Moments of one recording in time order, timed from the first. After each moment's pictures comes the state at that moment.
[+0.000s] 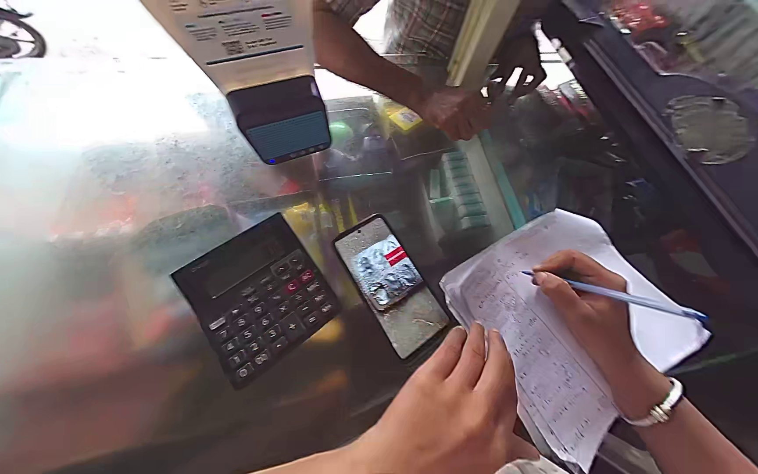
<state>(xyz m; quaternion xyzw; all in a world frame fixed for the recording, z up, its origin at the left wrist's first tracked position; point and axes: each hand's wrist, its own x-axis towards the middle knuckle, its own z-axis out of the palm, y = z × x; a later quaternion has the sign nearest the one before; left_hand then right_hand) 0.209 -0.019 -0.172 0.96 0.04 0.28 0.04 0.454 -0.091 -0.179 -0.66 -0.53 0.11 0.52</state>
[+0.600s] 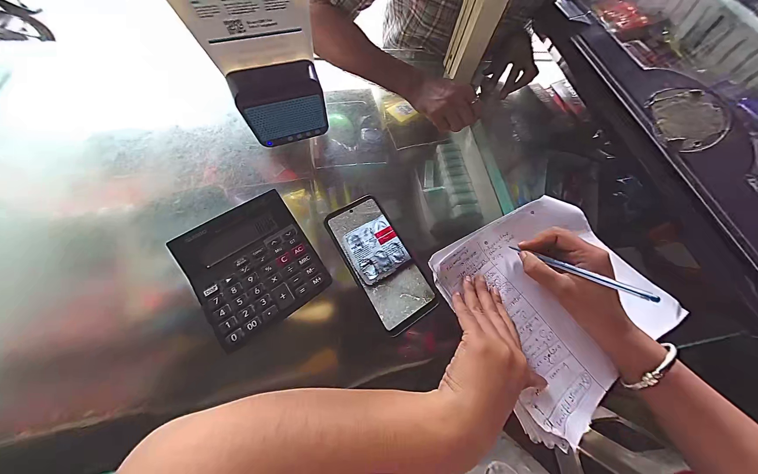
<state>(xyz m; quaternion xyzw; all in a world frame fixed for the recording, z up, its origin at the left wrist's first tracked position) 0.272 -0.071 -0.167 0.98 0.19 0.06 -0.02 0.468 -0.096 -0.172 -0.70 -0.53 0.12 0.46</state>
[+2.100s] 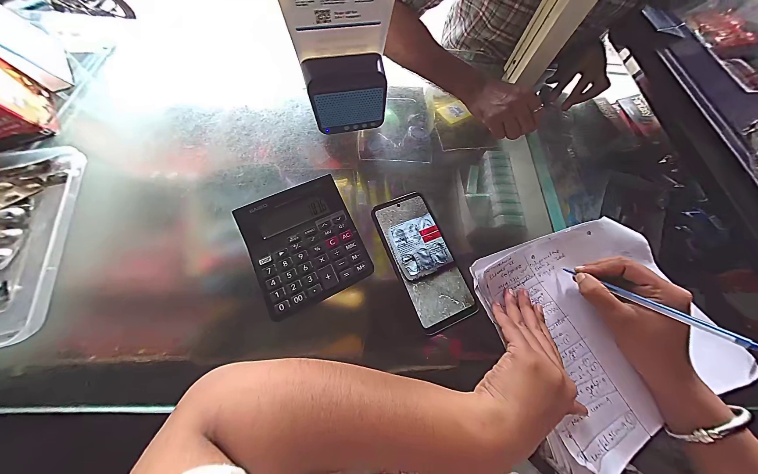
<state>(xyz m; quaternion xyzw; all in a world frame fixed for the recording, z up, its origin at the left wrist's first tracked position) 0.298 -0.066 -0.166 0.96 0.16 -0.13 0.18 0.464 -0.097 -0.175 -0.68 -0.54 0.08 0.48</state>
